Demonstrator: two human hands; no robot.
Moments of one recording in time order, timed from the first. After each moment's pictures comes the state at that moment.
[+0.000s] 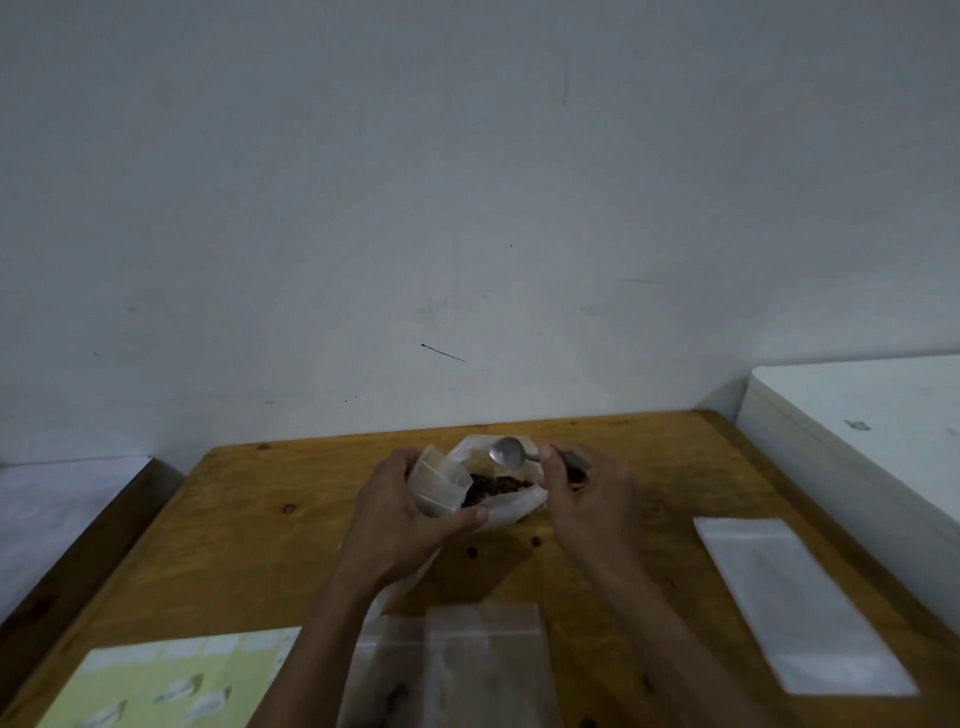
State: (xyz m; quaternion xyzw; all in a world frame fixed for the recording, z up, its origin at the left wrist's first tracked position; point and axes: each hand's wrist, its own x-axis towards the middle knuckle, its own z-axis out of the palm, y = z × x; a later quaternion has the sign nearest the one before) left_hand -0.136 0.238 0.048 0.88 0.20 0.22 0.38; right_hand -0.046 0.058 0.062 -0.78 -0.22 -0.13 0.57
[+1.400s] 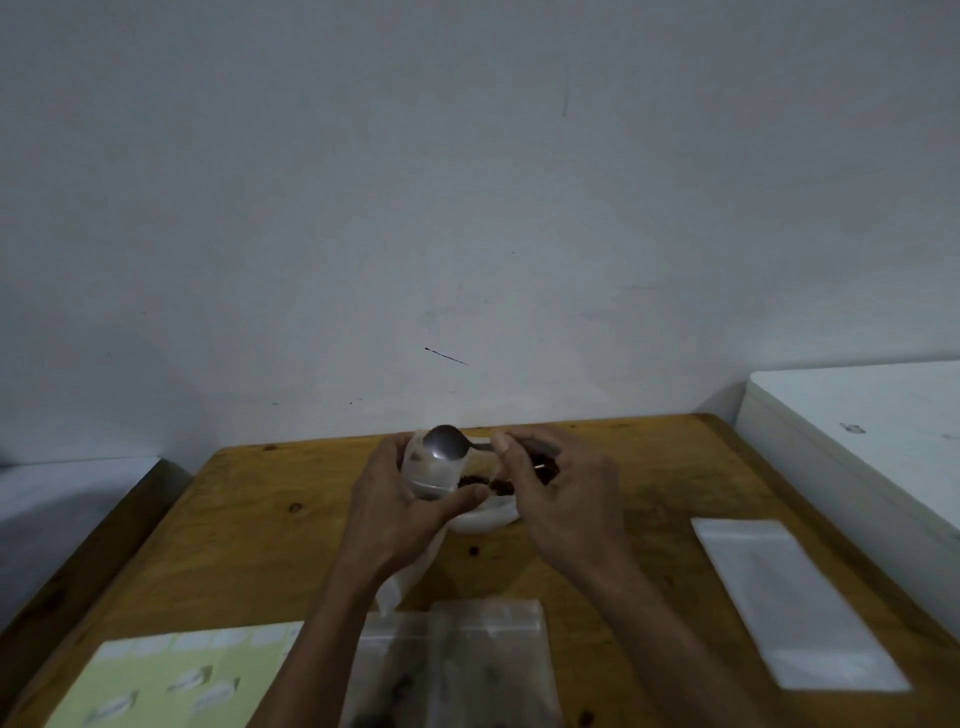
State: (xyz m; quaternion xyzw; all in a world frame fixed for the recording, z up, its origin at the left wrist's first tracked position) left_hand -0.143 0.228 0.067 0.83 0.21 0.28 0.44; right_hand -0.077 0.065 0.096 -0.73 -0.33 -0.11 0.58
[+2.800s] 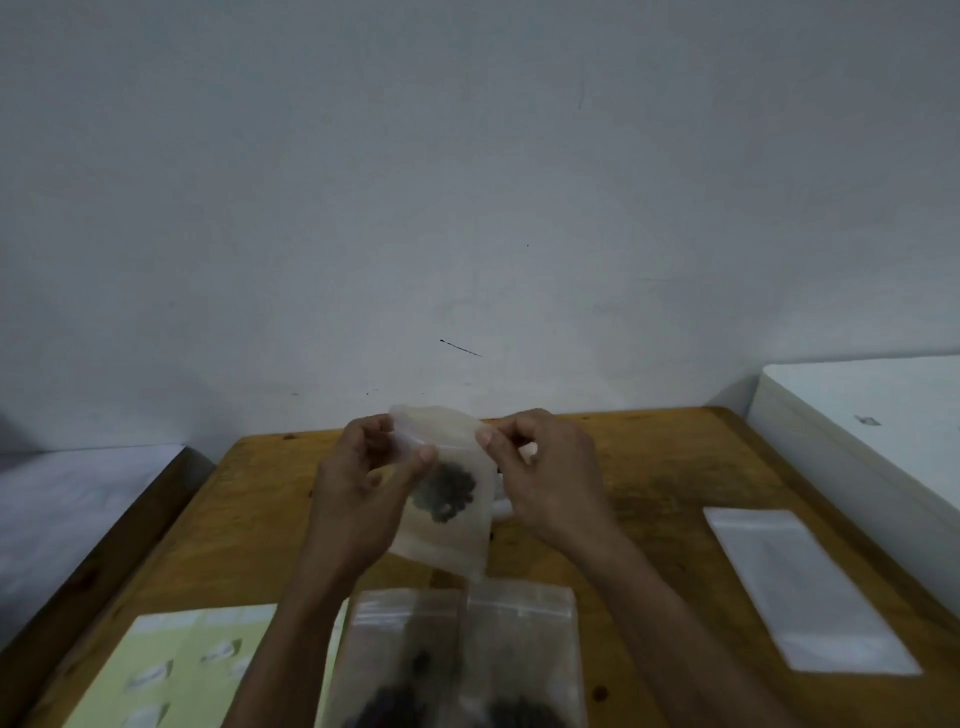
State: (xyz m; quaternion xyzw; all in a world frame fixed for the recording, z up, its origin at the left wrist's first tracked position) left_hand -0.190 0.234 0.088 0.77 0.18 0.34 0.50; right_hand -0.089 0.083 0.113 -0.80 -0.33 -0.06 0.50
